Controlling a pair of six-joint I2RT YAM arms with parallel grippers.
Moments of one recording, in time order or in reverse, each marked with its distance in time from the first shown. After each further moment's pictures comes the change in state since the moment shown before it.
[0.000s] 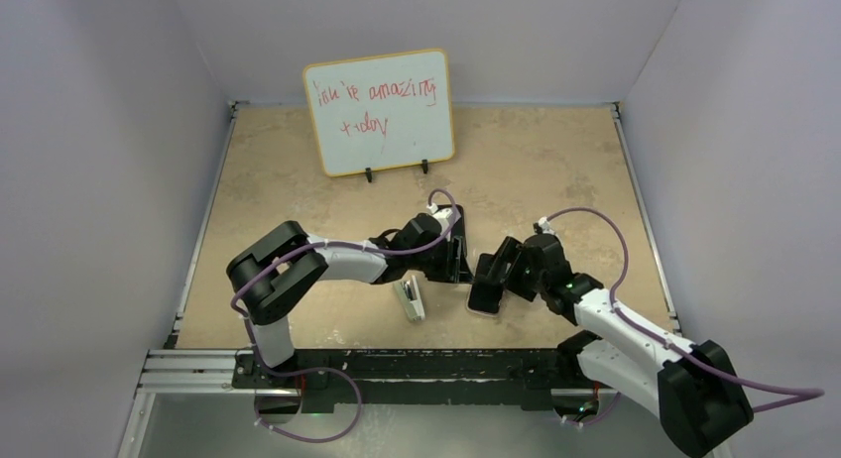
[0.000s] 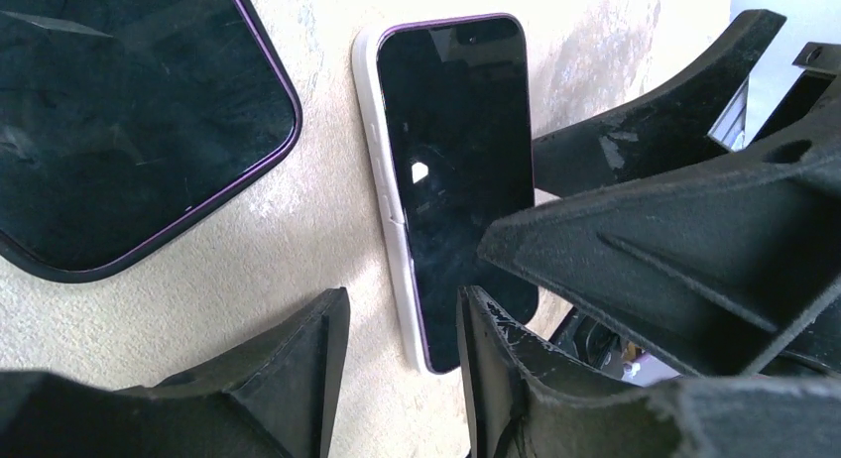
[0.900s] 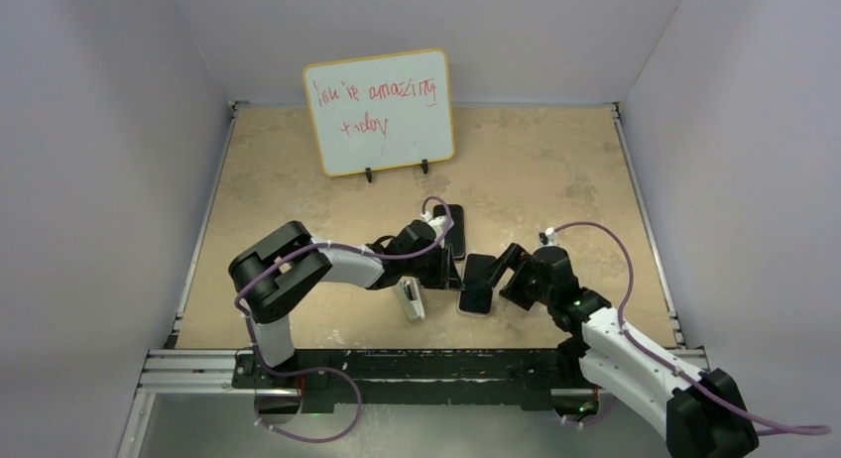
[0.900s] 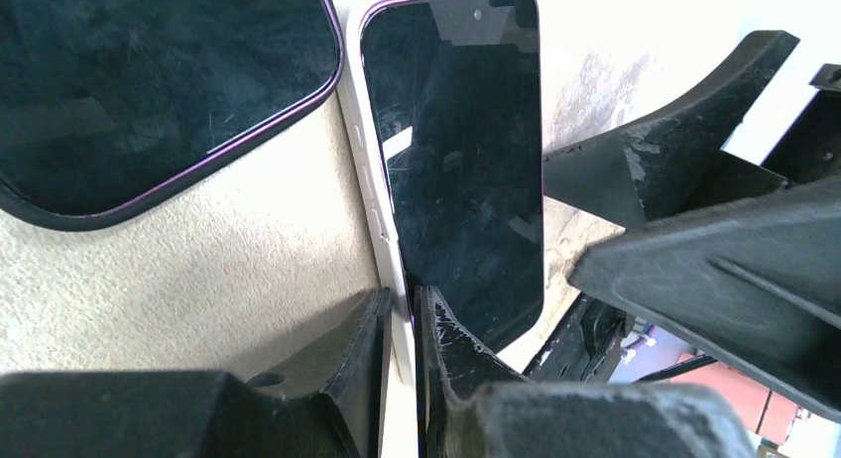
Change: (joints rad) left arm 0.006 0.013 -0.068 0.055 0.029 -0.047; right arm -0.004 -0.180 -0.132 0.107 -0.113 0.117
